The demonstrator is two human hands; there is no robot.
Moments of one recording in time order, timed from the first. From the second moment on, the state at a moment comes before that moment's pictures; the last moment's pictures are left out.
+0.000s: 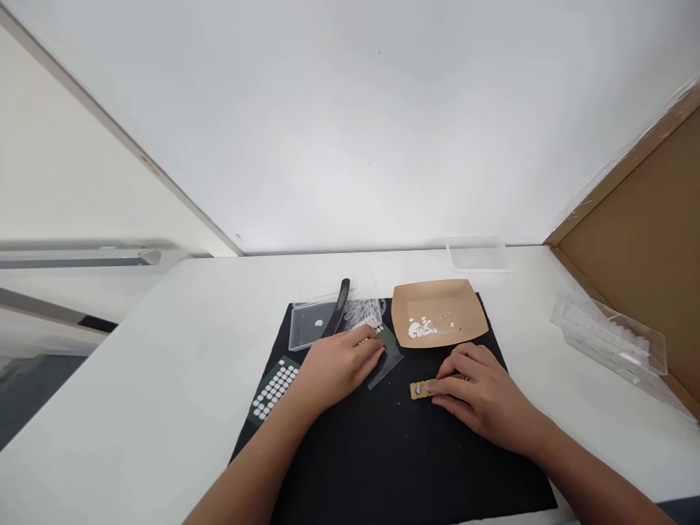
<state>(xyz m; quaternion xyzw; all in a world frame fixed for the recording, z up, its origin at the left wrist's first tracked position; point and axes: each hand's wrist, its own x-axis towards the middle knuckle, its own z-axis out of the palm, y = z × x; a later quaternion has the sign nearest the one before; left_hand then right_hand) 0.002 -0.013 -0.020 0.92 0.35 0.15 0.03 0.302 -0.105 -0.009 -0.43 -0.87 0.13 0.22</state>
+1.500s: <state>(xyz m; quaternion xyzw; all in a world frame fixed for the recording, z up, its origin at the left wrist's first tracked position) 0.043 -0.047 -0.029 0.91 0.28 0.17 0.24 0.295 -0.101 -0.028 -0.47 -0.82 0.20 0.26</state>
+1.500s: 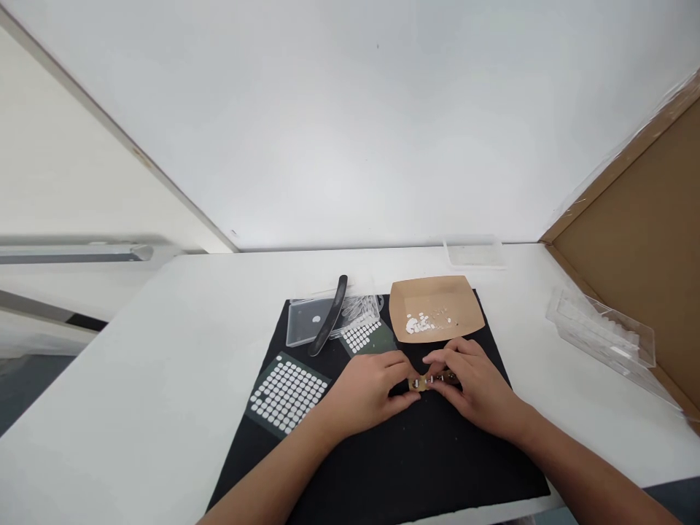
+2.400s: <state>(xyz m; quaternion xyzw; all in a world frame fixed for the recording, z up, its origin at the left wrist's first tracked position) 0.044 -0.048 -0.032 0.91 0.29 0.18 0.23 0.292 -0.101 -0.032 -0.48 -0.82 0.19 0.26</state>
